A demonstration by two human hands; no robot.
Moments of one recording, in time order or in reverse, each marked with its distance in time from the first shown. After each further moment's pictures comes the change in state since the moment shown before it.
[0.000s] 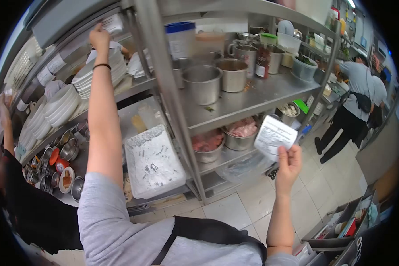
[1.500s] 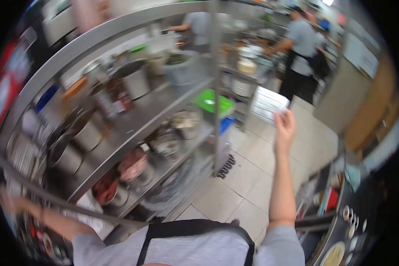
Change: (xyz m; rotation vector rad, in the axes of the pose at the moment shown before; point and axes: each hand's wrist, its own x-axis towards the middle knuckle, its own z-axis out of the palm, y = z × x) left_hand -0.111 0.105 -0.177 0.844 0.465 0.955; right_hand 0.236 0.068 -0.372 -0.197 0.461 -0.108
